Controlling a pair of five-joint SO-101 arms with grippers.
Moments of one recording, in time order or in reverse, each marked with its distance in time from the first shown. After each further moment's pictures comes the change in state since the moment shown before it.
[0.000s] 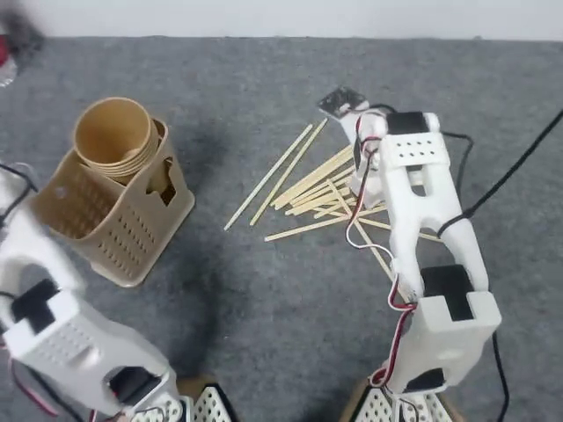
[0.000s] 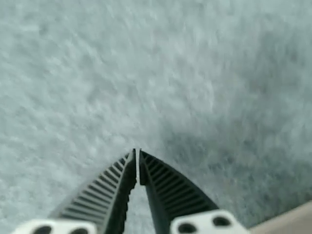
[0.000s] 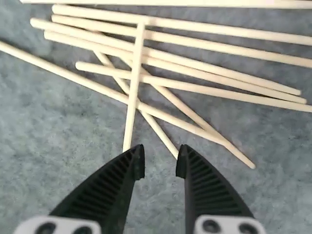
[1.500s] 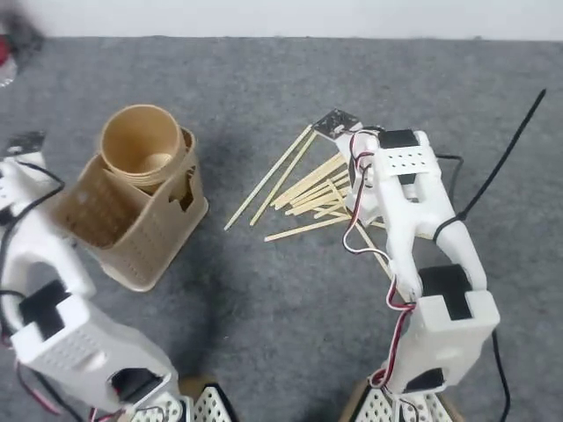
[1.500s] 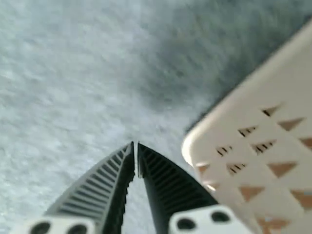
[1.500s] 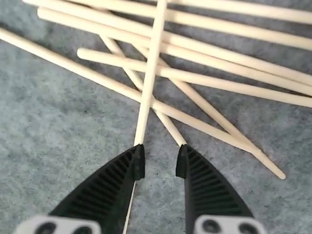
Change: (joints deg) left arm 3.5 -3.4 1.6 27.1 -21.5; right arm -0.6 0.0 8.4 -5.3 0.0
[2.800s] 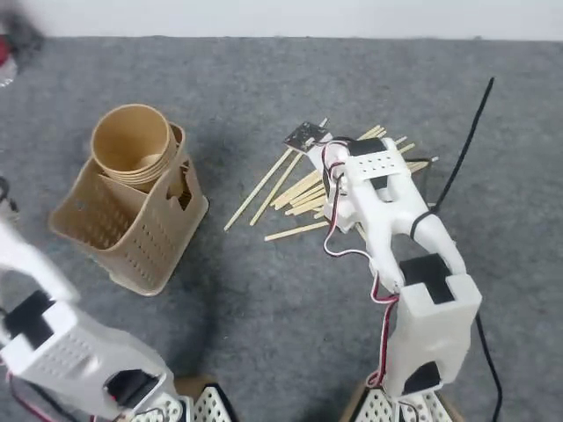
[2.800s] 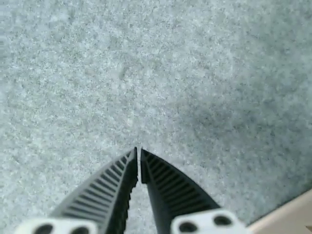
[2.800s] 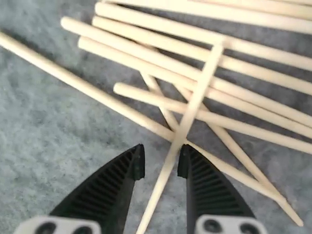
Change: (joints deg) left arm -8.2 0.0 -10.2 -10.5 12.0; right arm -6.0 6.9 -0.2 -5.7 0.4
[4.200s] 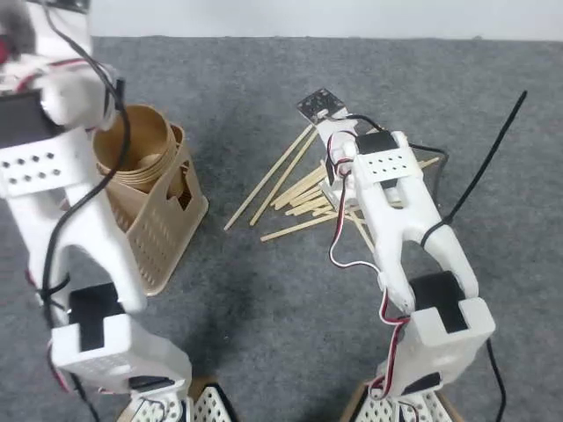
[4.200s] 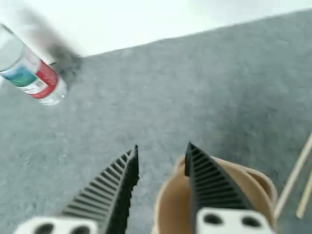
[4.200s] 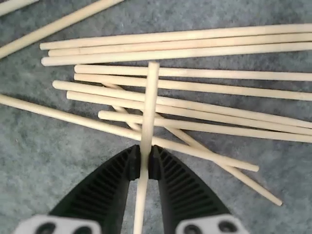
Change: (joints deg) left arm 33.9 -9.0 -38.2 23.7 -5.3; right arm 0.1 -9.7 1.9 -2.9 -11.3
